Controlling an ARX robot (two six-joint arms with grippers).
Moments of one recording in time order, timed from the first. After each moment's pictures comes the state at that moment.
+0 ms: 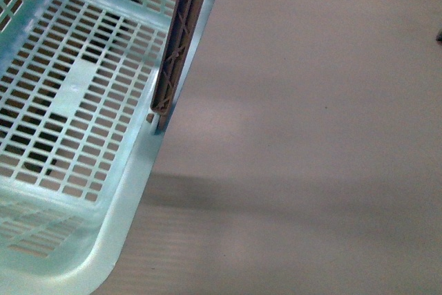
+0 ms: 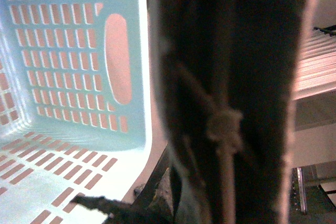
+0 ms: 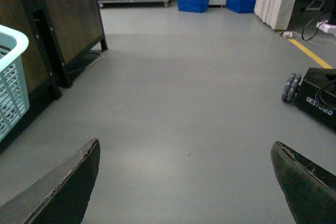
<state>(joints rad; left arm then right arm) -0.52 1.36 0.53 0.86 -0.42 -1.18 0.00 0.00 0.02 0.00 0.00 0.00</state>
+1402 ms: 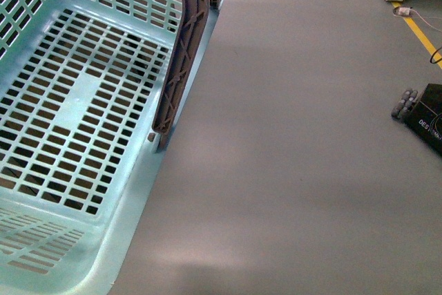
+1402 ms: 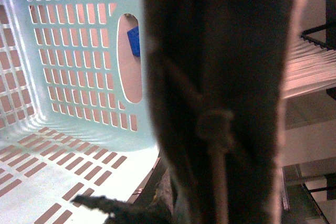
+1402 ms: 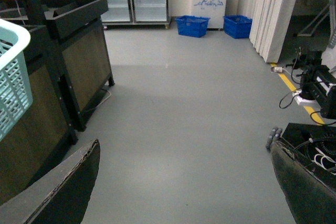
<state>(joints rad) -0.52 1.36 0.53 0.86 -0.42 -1.17 0.00 0.00 0.02 0.00 0.00 0.00</state>
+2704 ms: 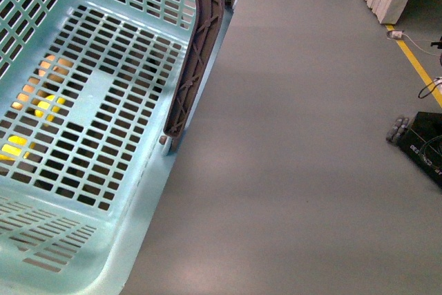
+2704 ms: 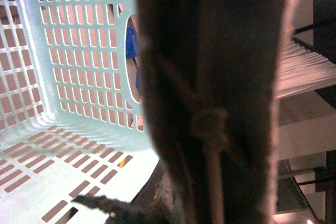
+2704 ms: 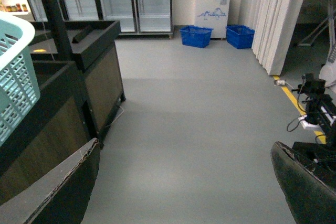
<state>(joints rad) -0.53 1.36 0.53 0.86 -0.40 -1.18 0.00 0.00 0.02 0.00 0.00 0.00</state>
